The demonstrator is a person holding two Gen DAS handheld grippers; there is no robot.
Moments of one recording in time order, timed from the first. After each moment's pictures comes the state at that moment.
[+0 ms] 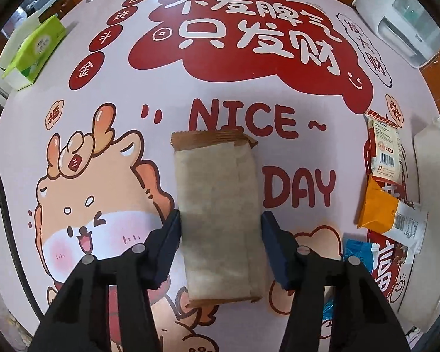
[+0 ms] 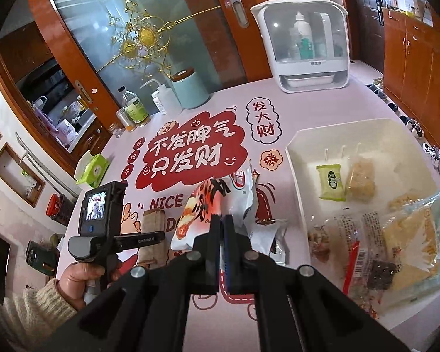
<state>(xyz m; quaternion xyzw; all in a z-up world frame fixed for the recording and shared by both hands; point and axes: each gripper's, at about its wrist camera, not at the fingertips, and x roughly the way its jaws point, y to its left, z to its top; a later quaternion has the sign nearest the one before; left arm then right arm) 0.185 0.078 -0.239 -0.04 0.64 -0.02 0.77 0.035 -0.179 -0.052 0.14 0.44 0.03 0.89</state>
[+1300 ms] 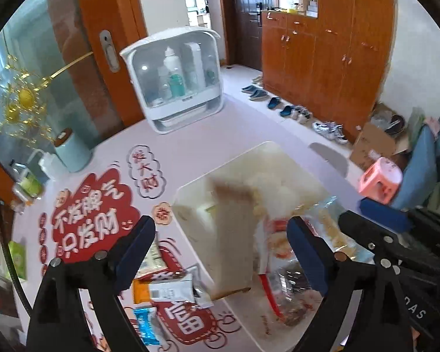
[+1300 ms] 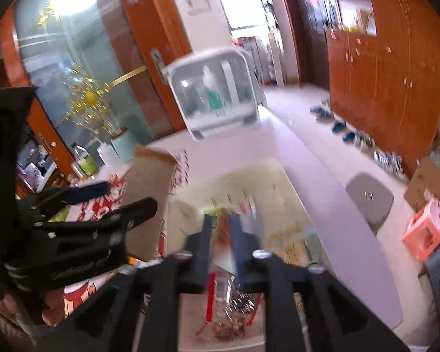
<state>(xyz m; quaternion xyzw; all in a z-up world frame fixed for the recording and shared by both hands) 0.094 -0.238 -0.001 0.16 0.41 -0.27 0.86 -0.025 -0.344 0.001 0.15 0.37 -0.09 0.91</state>
